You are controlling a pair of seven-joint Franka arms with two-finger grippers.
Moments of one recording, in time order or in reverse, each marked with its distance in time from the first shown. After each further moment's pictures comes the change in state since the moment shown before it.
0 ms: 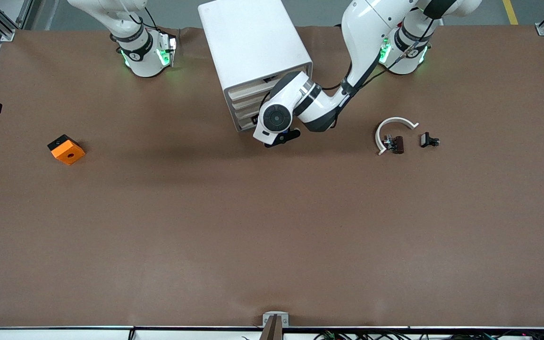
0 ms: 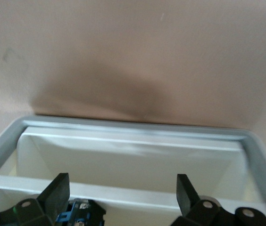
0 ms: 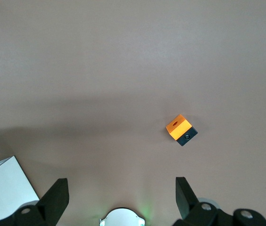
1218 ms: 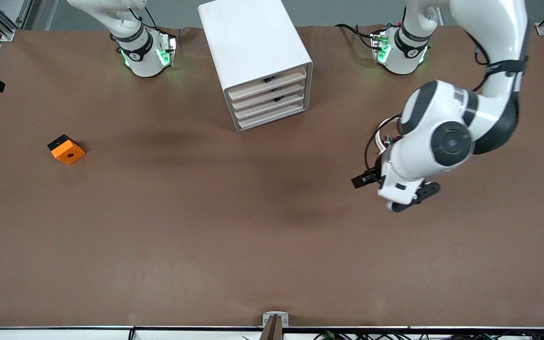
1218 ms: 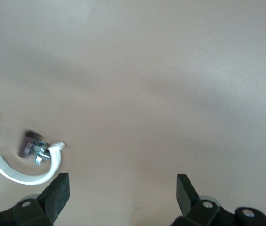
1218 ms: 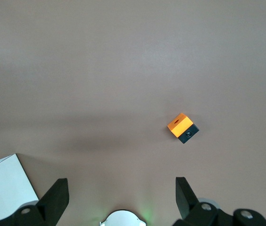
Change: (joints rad) left arm 0.372 -0.267 0.199 0.166 0.226 -0.242 0.369; right arm 0.024 -0.187 -0.022 -0.209 0.000 0.087 -0.002
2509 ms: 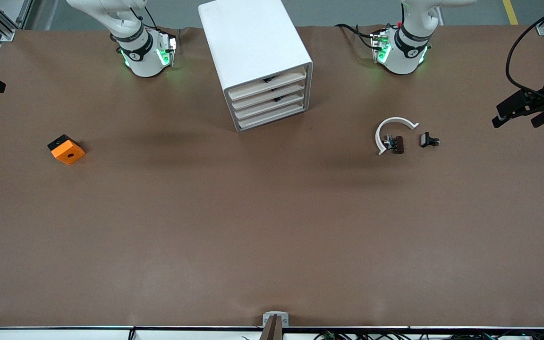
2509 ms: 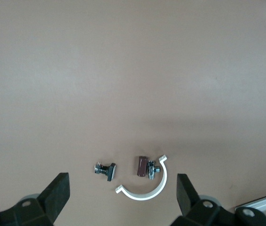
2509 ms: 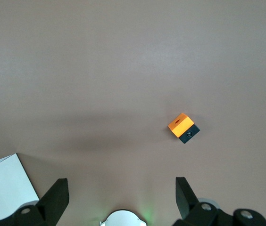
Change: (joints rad) left arm 0.177 -0.524 0.215 -0.270 0.006 -0.028 0.745; right arm 0.032 0.000 -0.029 -0.004 0.001 0.002 0.000
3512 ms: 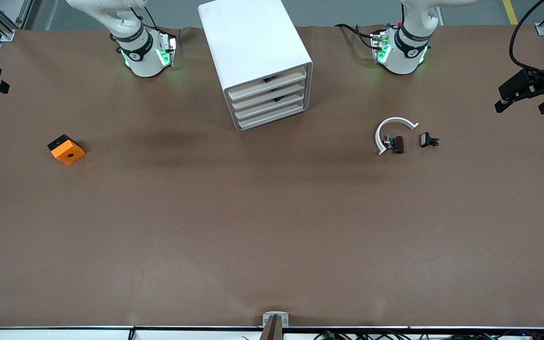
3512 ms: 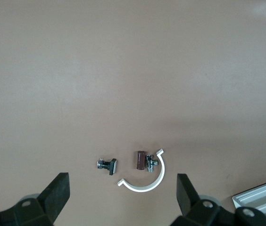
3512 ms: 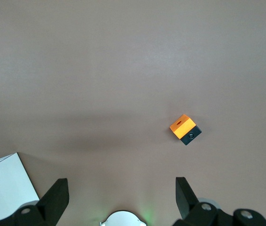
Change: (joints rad) left arm 0.001 0.002 -0.053 0.112 0.032 -0.120 -0.006; right arm 0.012 0.000 0.000 -0.004 0.000 0.006 0.000
